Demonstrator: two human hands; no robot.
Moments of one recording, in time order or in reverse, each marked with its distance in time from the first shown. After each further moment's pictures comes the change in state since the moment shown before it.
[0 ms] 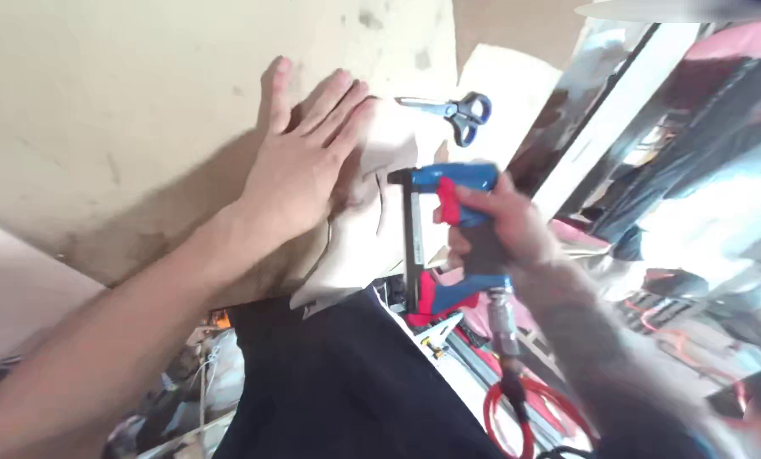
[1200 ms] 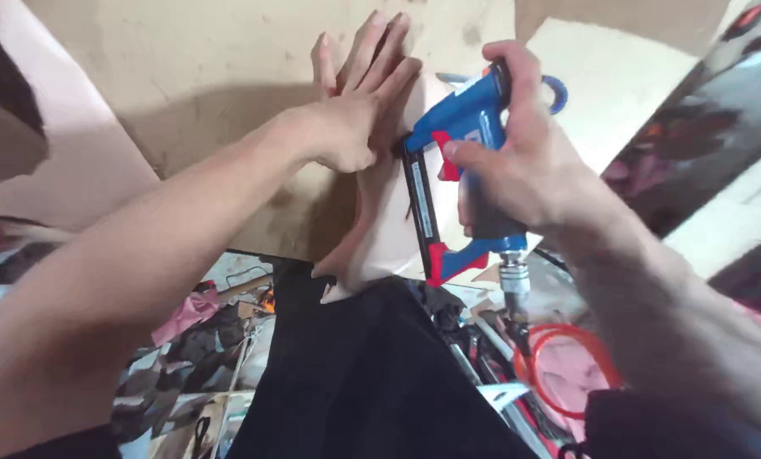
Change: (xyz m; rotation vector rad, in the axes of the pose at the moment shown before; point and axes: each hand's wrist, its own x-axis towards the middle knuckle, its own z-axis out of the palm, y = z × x) left_hand 0.031 0.023 -0.017 0.004 -0.247 -0.232; right_hand 0.022 -0.022 0.017 -0.618 -0.195 -0.390
